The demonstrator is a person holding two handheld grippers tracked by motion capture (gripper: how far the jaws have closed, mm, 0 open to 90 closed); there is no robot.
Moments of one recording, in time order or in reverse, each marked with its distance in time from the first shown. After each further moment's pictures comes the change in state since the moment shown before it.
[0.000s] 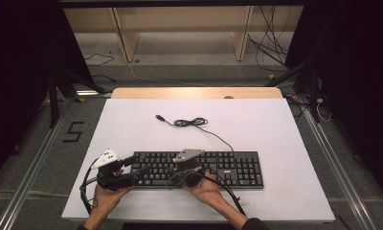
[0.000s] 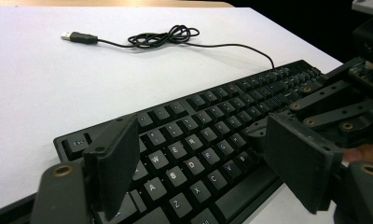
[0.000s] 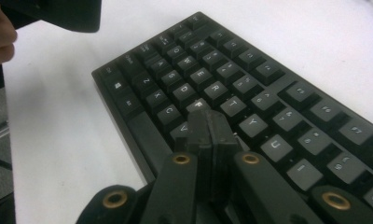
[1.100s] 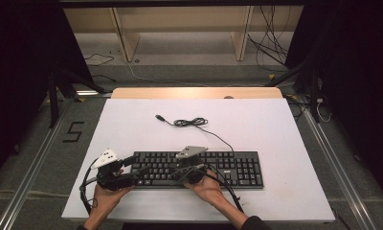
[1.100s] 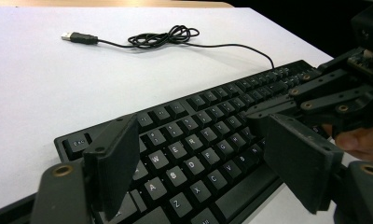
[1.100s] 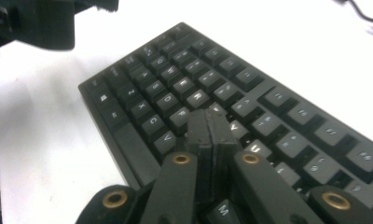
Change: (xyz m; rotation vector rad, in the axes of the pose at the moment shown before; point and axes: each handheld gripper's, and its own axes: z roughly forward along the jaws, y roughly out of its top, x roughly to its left) left arm 0.000 0.000 0.000 0.000 0.000 0.002; right arm -0.008 0.002 -0.006 -0.035 -0.030 0.046
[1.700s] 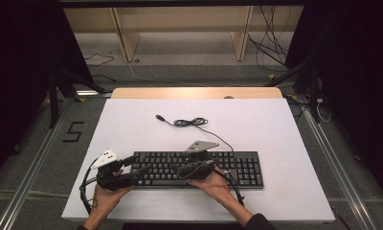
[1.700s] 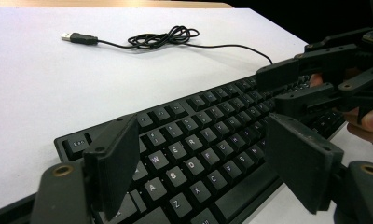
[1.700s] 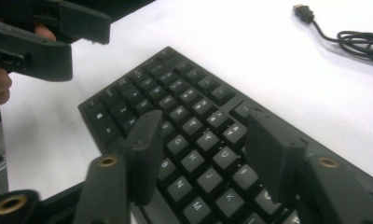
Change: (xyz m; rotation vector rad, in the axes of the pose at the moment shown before) left arm 0.000 0.000 0.000 -0.002 -0.001 -0.002; right arm -0.015 0.004 -0.021 -0.062 -0.004 0.039
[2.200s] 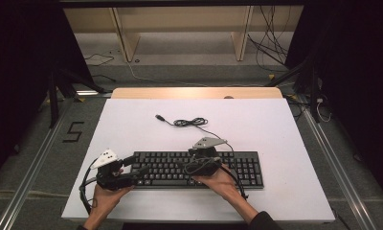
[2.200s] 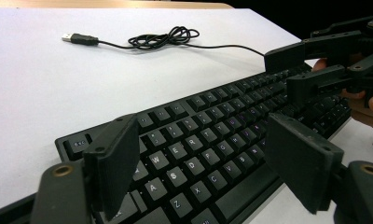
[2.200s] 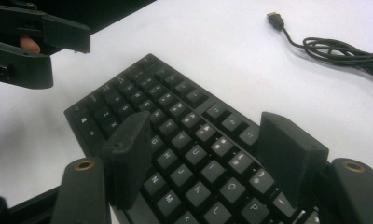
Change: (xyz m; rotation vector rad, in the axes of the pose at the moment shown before) left arm 0.000 0.000 -0.001 -0.003 0.001 0.001; right arm -0.014 0.003 -0.014 -0.012 -0.033 0.011
